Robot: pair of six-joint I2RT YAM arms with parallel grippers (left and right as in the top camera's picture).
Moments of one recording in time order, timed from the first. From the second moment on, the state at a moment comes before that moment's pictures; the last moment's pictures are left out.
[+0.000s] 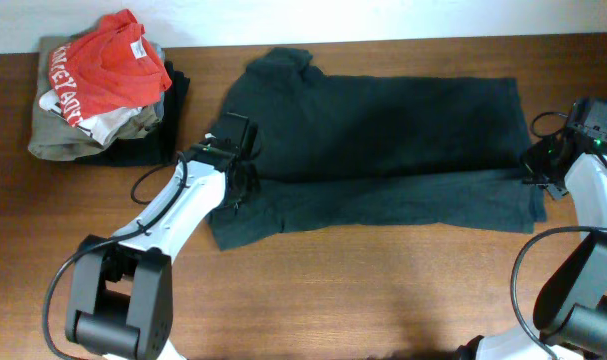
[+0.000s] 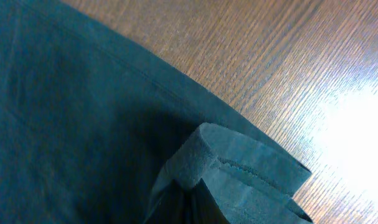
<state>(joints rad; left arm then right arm) -0.32 1.80 1.22 -0.76 -0.11 -0.54 -0.45 1.76 1.26 -0.64 0.08 0.58</state>
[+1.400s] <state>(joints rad) -0.32 2.03 1.39 -0.80 0.08 -0.48 -0.40 1.80 1.48 -0.96 -0.19 0.41</state>
